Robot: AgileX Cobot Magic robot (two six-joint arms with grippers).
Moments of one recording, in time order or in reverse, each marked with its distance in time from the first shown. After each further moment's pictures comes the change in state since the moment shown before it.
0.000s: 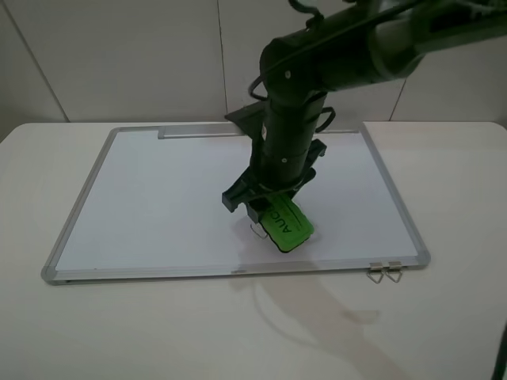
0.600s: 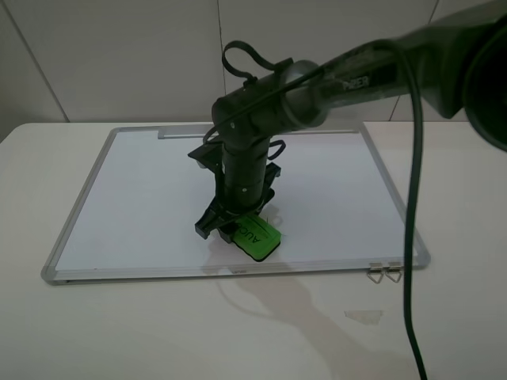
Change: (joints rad) left arm 0.000 0.000 0.000 0.000 0.000 0.000; right arm 0.043 0.249 -0.174 0.002 -0.056 -0.092
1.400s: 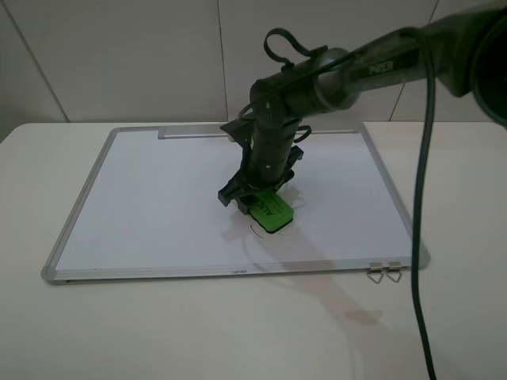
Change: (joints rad) left arm 0.000 0.000 0.000 0.000 0.000 0.000; right arm -0.160 0.011 -0.010 0.000 -0.073 0.011
